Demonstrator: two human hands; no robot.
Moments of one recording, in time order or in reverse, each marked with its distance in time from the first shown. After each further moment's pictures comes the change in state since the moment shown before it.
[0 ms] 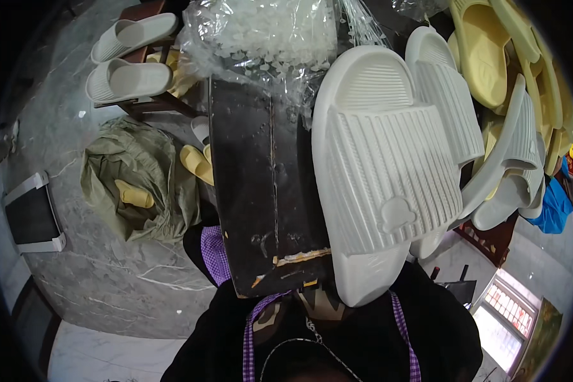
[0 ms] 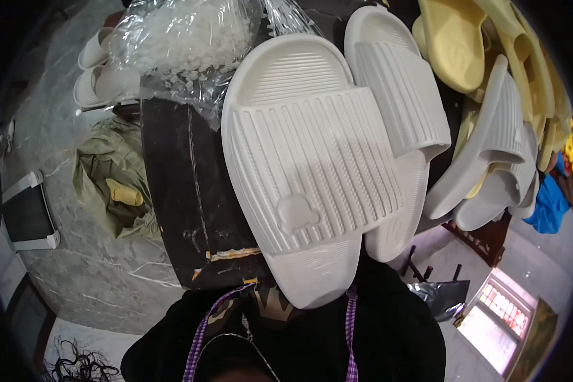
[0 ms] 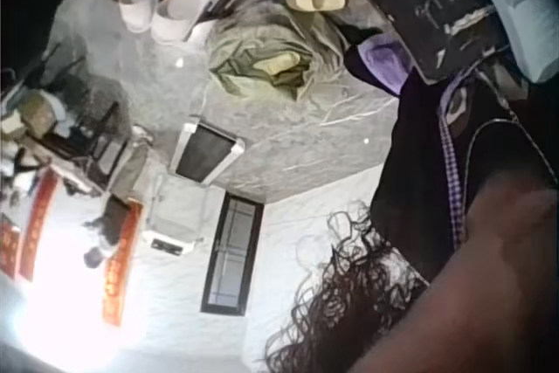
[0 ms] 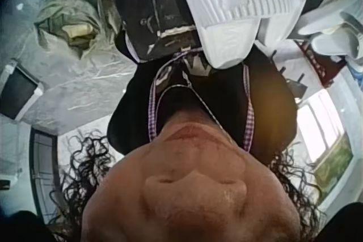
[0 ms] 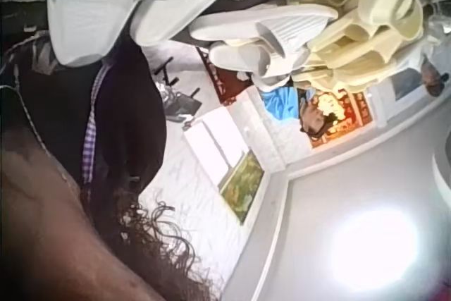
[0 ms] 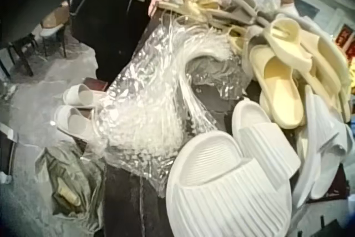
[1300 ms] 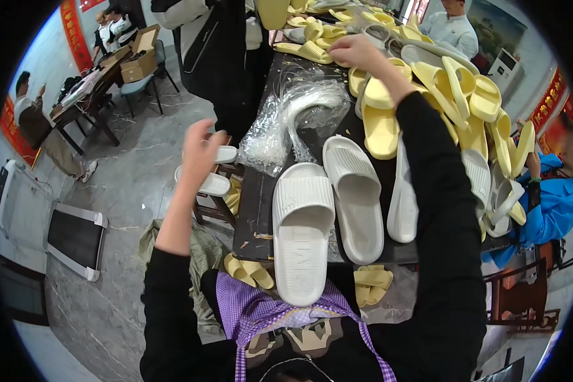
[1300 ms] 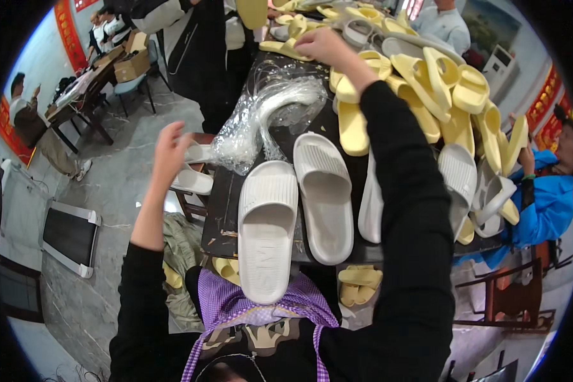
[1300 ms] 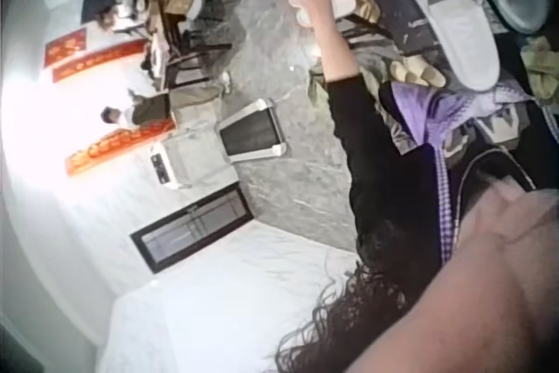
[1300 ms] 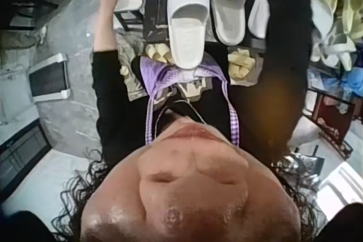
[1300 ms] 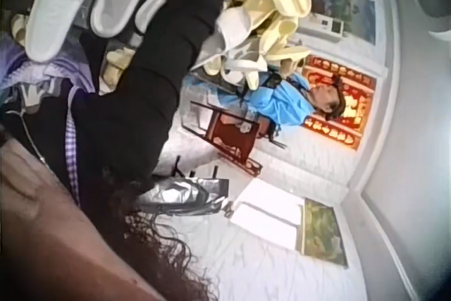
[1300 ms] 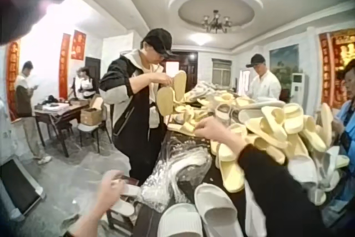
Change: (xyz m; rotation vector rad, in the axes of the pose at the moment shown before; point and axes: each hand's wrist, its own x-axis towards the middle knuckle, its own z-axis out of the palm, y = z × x) left_hand -0.262 0.450 -0.194 0.641 1.582 1.288; right_hand -0.231 -0.811 -0.259 -0.524 0.724 -1.612
